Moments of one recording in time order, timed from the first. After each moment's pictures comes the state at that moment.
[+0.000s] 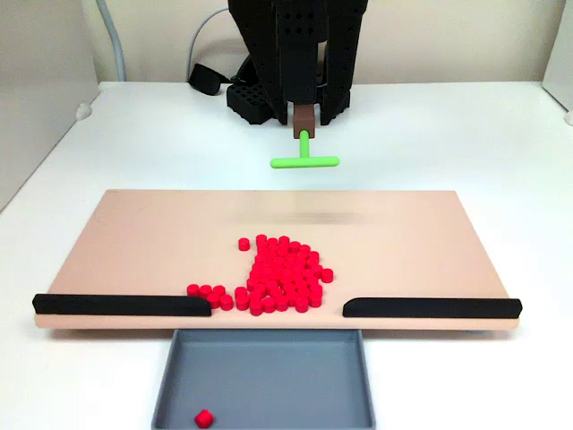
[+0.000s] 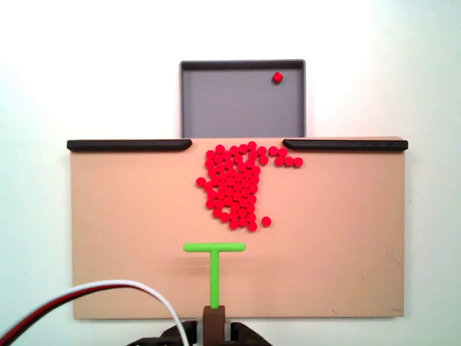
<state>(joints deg) -1.4 99.1 98.9 88.4 -85.8</state>
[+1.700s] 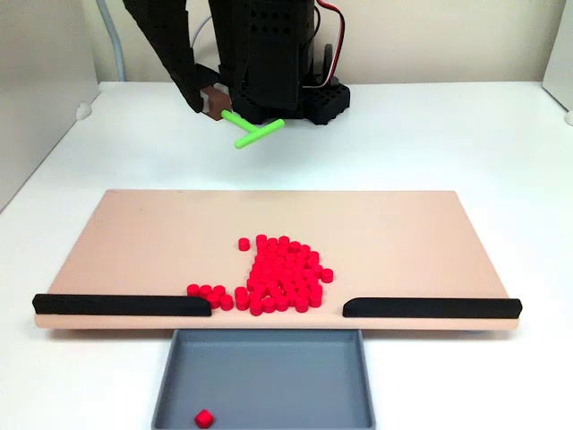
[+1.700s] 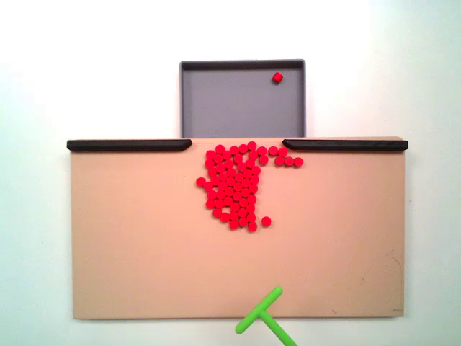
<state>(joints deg) 17.9 99.1 98.9 94.1 -147.7</state>
